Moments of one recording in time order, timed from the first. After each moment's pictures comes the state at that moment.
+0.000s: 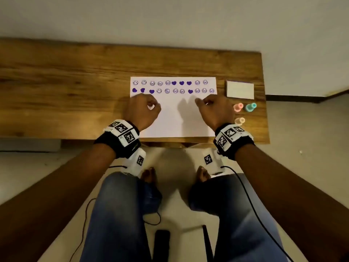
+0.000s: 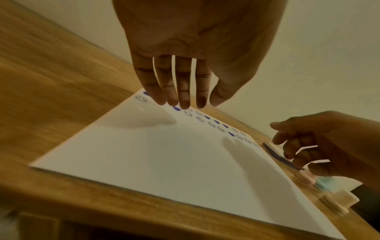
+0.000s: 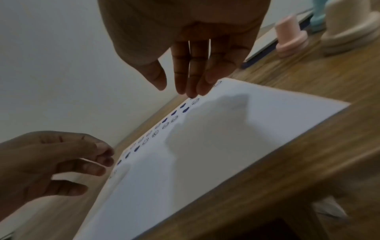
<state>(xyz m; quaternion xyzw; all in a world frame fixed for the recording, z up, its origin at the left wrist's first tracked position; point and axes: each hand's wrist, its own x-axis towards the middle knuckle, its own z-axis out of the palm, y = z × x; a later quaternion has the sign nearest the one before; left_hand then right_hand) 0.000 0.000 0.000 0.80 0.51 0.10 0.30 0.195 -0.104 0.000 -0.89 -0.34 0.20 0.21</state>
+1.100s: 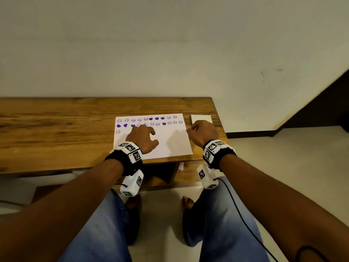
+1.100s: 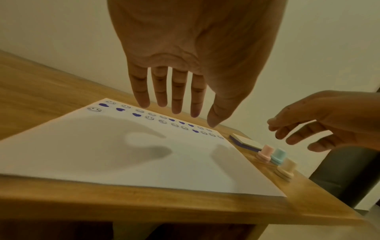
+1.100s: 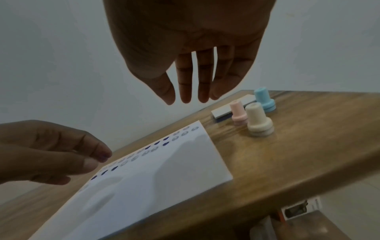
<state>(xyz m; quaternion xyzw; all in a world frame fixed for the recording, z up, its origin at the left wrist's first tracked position) 0.026 -0.057 0.025 0.86 0.46 0.00 0.24 0.220 -0.168 0.027 -0.90 -0.36 0.14 0.20</state>
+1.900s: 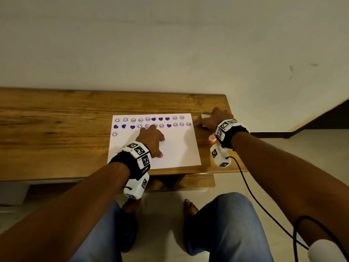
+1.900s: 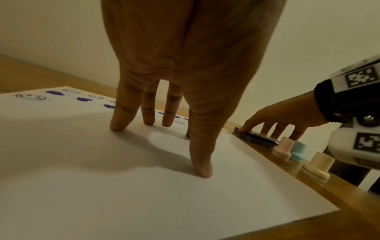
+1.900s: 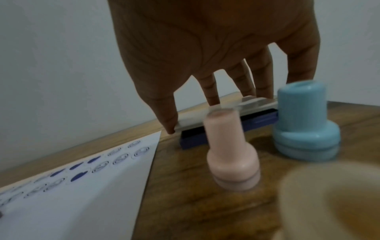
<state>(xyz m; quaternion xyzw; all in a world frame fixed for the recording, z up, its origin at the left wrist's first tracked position) 0.068 -0.019 -0.008 0.87 0.42 -0.15 0.24 0.322 -0.084 -0.012 -0.93 -0.31 0.19 0.02</state>
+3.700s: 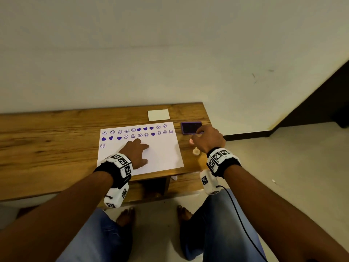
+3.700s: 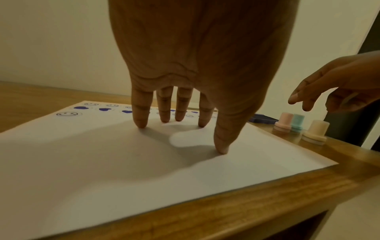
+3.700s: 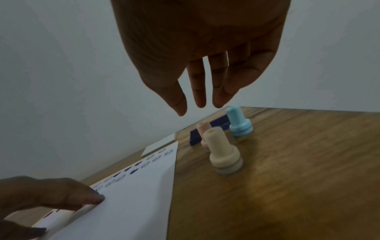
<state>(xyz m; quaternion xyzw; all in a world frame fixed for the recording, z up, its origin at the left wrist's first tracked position) 0.055 -0.031 -0.011 0.90 0.37 -0.16 0.18 0.275 -0.176 0.016 -0.93 -0.29 0.10 0.18</state>
